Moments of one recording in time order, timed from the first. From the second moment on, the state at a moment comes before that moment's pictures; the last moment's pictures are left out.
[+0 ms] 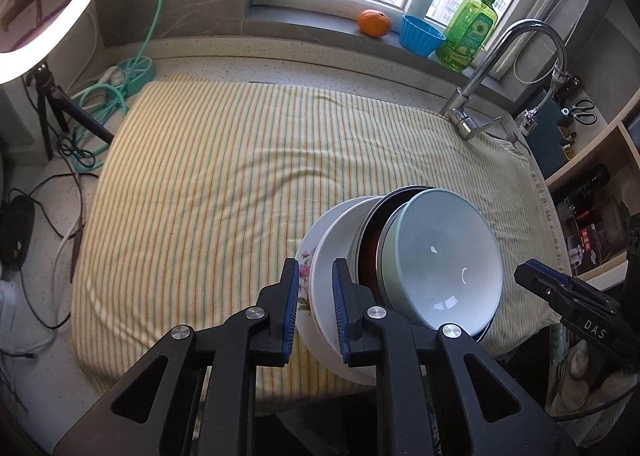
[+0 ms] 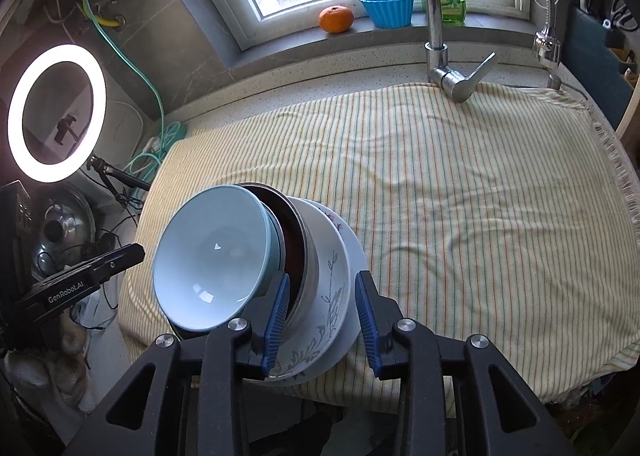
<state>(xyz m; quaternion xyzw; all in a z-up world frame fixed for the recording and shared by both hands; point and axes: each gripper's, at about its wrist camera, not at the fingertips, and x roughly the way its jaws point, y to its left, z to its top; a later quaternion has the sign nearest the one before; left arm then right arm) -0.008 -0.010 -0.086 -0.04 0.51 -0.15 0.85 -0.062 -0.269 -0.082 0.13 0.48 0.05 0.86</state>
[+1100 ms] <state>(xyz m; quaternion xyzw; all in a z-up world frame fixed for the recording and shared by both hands) -0.063 -0.030 -0.051 0.00 0.42 -0.17 0.89 -0.113 -0.236 -0.039 0.06 0.36 0.00 0.93</state>
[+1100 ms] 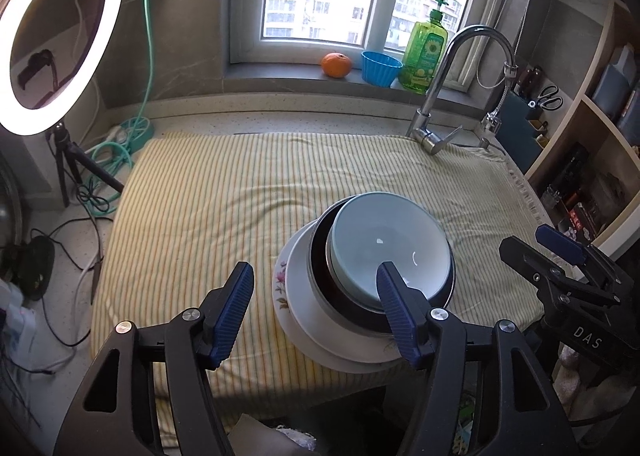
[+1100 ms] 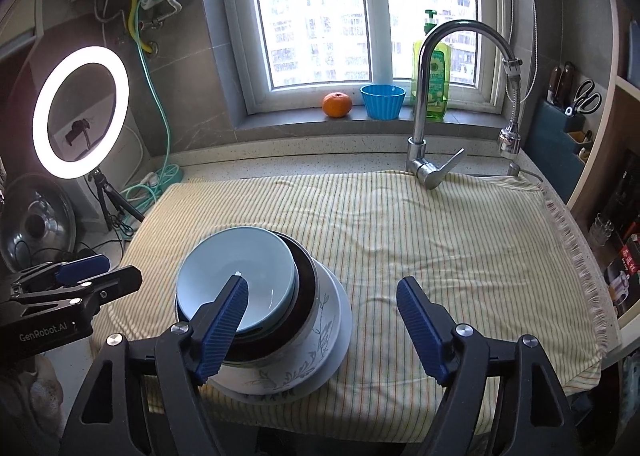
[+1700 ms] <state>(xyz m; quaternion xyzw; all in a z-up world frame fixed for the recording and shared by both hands) -0.068 -0.031 -0.048 0.00 0.42 -0.17 0.89 -0.118 -0.233 -0.039 0.06 0.36 -0.01 0.93</state>
